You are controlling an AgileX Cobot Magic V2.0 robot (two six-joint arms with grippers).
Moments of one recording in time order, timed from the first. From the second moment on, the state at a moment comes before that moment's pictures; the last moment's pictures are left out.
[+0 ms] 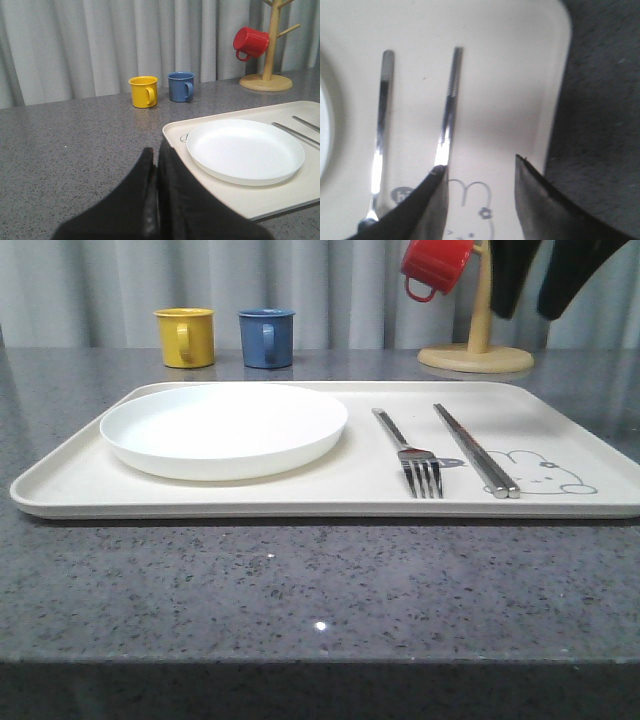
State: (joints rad) left arm -0.25 -0.01 -0.36 -0.06 0.46 0.14; right arm 0.27 1.71 -1.69 -0.03 1.23 0.24
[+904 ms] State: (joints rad) left arm -0.25 -0.01 -0.36 -0.06 0.46 0.14; right arm -0.23 1.81 -1.69 -0.07 1.24 -0.18
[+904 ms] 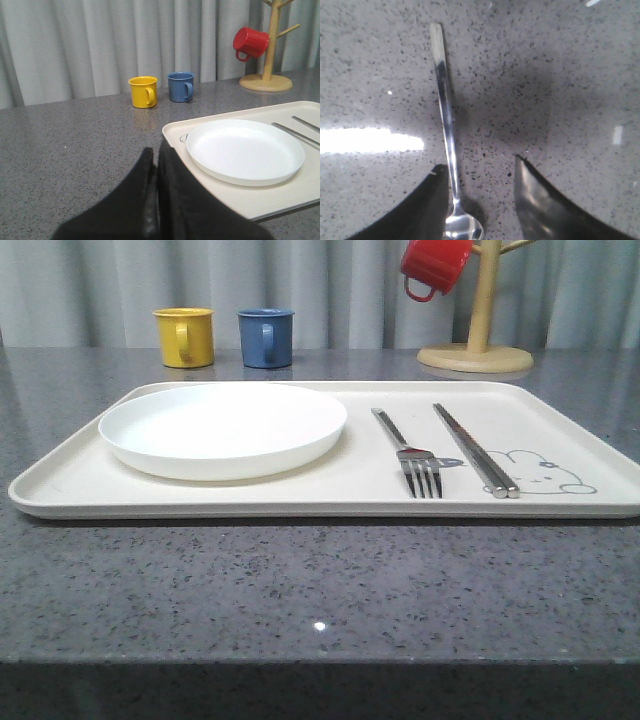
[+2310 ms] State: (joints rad) left arm -0.25 -0.01 -0.36 -0.06 0.46 0.14; right arm -0.23 1.94 -1.69 0.01 1.23 -0.15
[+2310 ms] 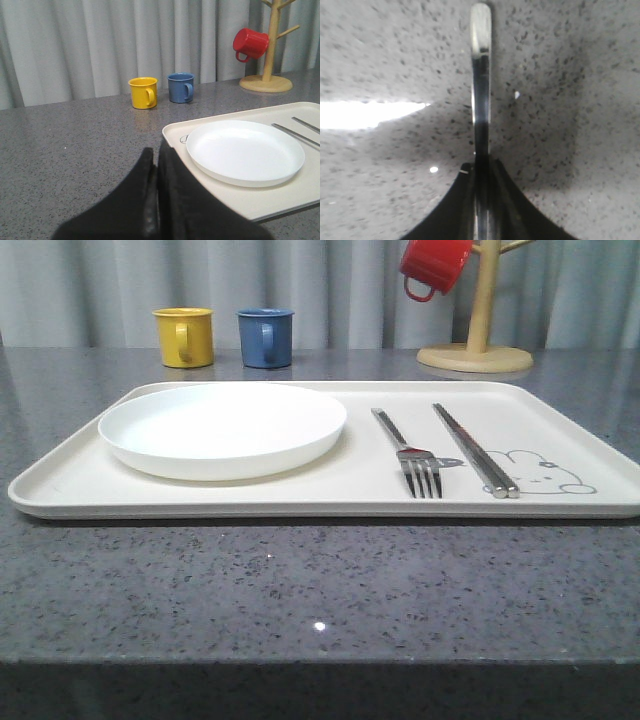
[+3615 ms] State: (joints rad) left arm -0.25 -0.01 -0.36 -0.06 0.45 0.14; right arm 0.22 1.79 -1.56 0.05 1.24 0.32
